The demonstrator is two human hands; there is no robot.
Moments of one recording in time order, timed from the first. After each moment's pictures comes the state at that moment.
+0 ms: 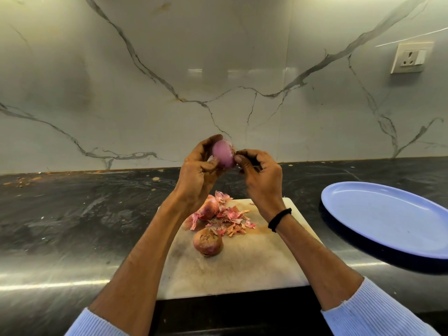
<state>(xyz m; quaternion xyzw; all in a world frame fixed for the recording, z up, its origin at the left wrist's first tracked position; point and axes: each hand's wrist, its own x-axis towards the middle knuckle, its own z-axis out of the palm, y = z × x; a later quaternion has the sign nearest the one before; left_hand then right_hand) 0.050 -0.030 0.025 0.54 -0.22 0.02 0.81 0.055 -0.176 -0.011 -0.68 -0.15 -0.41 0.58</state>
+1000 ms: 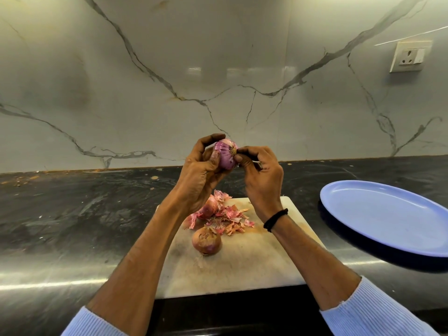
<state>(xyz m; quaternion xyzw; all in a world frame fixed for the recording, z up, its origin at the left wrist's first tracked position) 0.047 -0.033 0.026 0.50 -0.25 -0.03 0.83 0.051 -0.172 -0.010 -0.66 -0.15 -0.49 0.55</state>
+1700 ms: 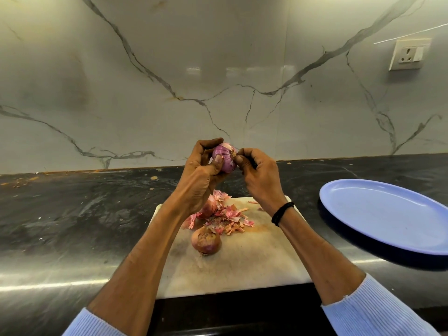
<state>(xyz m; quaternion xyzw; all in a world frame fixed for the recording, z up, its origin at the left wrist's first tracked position) 0.055 -0.035 0.017 0.55 -0.26 0.01 0.79 0.060 -0.185 -0.005 -0.75 -0.15 -0.36 0.53</state>
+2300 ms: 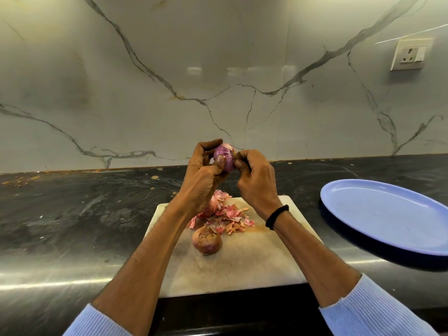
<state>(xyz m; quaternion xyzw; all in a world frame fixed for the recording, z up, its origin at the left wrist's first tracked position) 0.055 -0.041 0.015 0.55 -0.23 0.03 0.80 0.056 -0.173 -0.011 -0.78 -0.15 -0.46 0.39</state>
